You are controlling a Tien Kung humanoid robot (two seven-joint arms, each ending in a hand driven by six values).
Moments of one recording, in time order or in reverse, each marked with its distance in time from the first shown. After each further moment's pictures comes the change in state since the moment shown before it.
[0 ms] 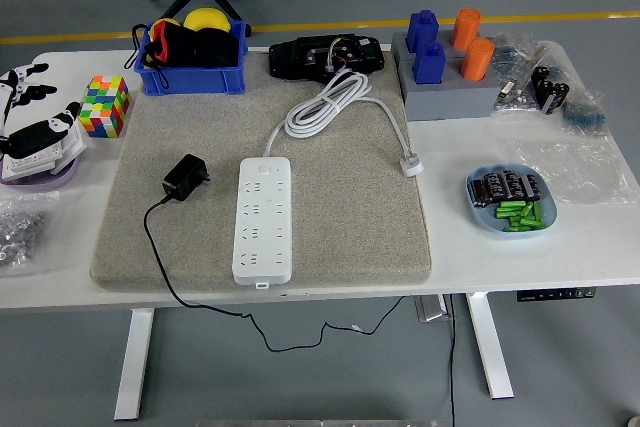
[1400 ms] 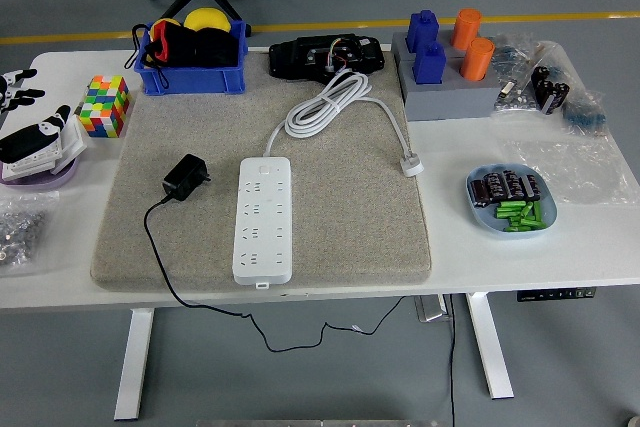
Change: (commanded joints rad) left arm 0.007 -0.004 -0.022 0.016 0.004 0.007 -0.002; right arm -0.013 0.007 0.002 0.011 -0.001 0.002 -0.005
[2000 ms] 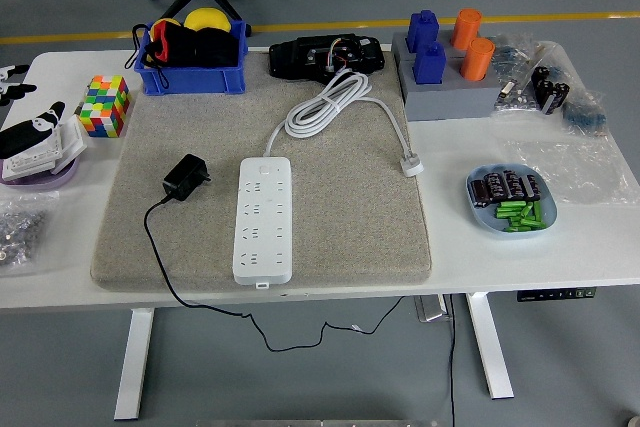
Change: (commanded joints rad) left arm -0.013 0.011 -0.007 0.020 0.001 0.006 0.001; right arm 0.015 -0.019 -0.034 -0.001 0.008 0.000 -0.001
